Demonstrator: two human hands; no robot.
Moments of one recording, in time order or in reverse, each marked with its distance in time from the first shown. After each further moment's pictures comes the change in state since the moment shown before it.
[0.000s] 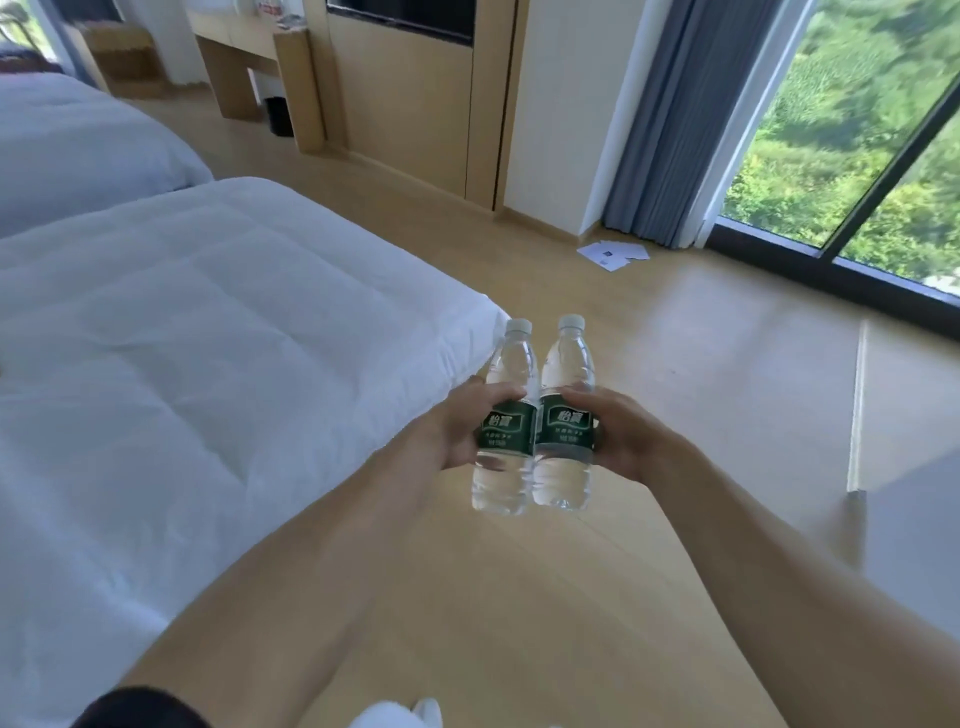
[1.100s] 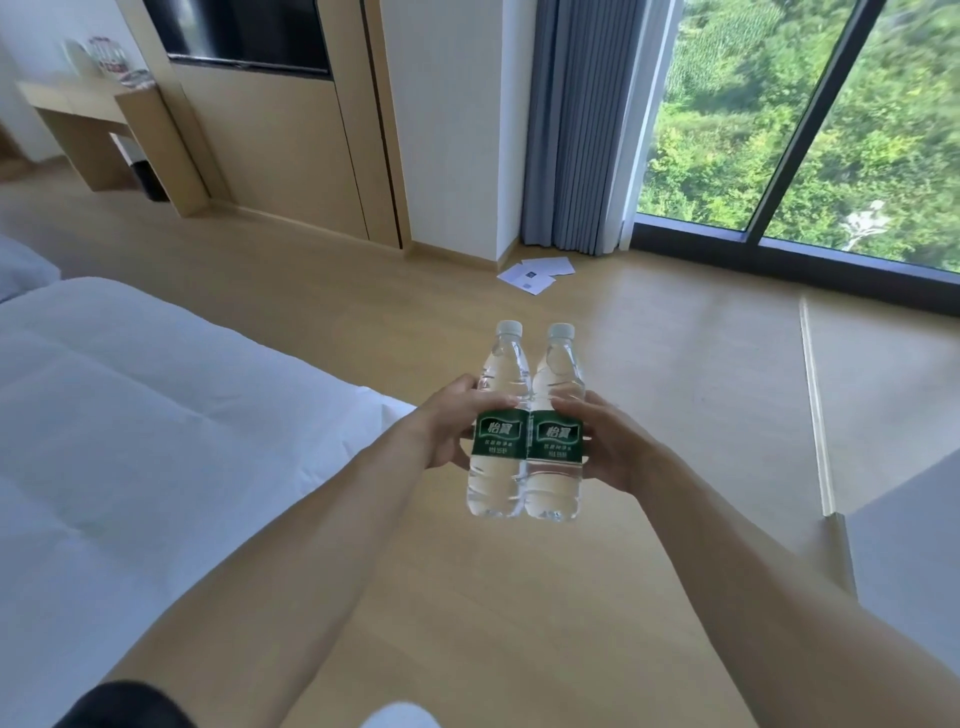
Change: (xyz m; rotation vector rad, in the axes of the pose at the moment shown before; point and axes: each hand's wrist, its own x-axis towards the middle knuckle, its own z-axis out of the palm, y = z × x) left_hand 0.375 0.168 0.141 0.325 0.006 -0.037; right_hand 0.220 -0.162 -0.304 0.114 0.147 -0.071
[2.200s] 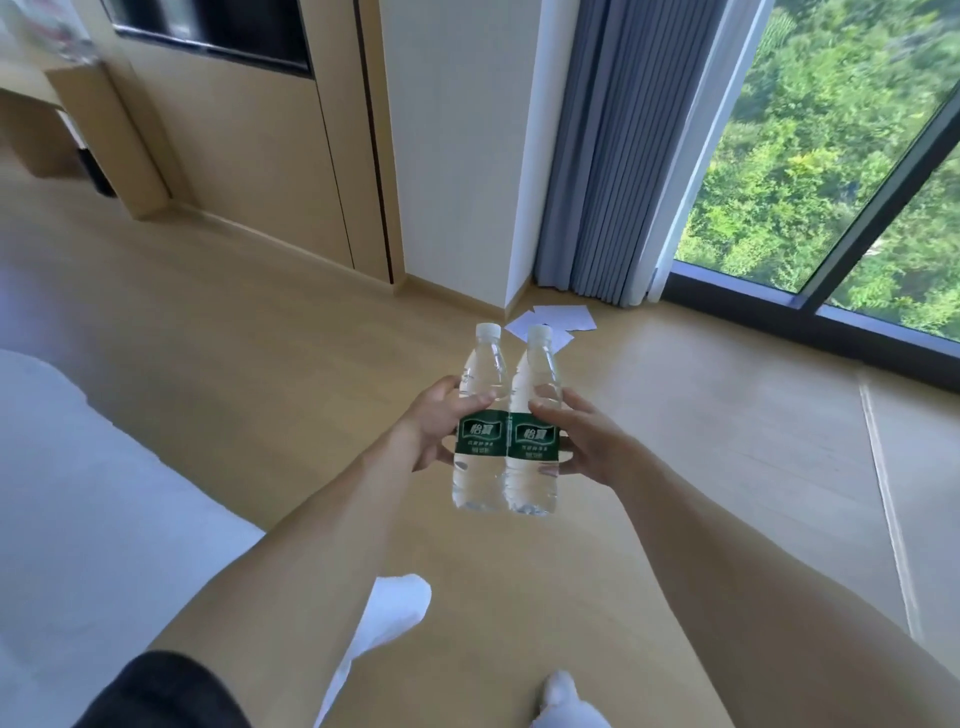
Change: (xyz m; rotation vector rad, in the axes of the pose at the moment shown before) left_hand 0.457 0.196 -0.221 -0.107 0.098 0.055; right_hand 0.486 -0.248 0.018 -0.243 0.031 0.029
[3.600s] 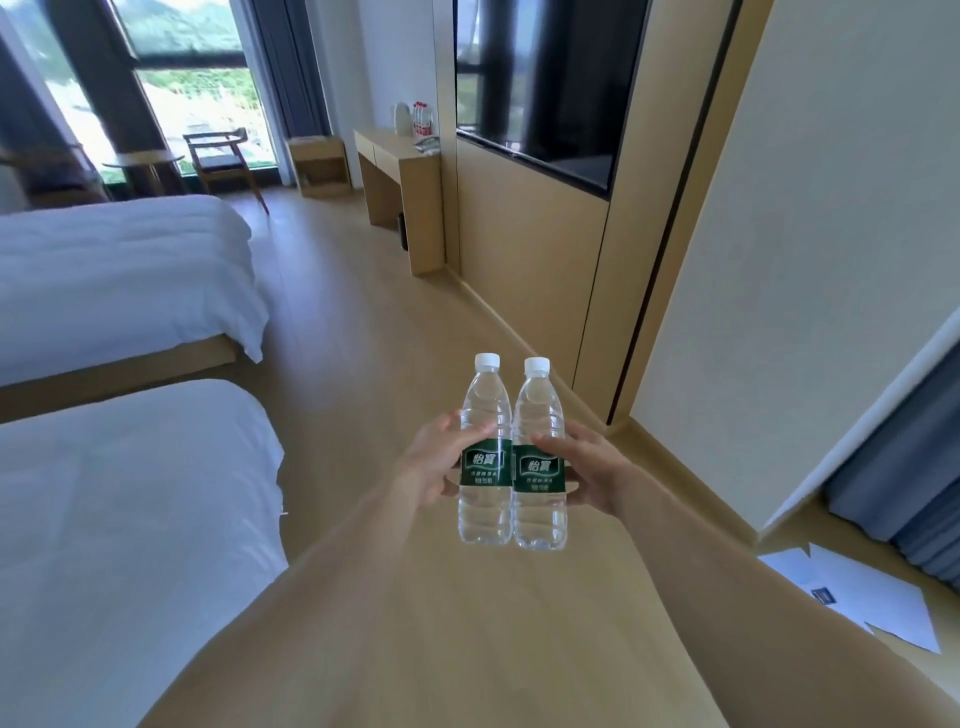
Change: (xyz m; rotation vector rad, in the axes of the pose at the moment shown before) left_hand 0.311 0.188 -0.412 -0.352 0.600 0.043; right_hand 0.531 -0.312 0.280 -0.206 -0.545 -0.040
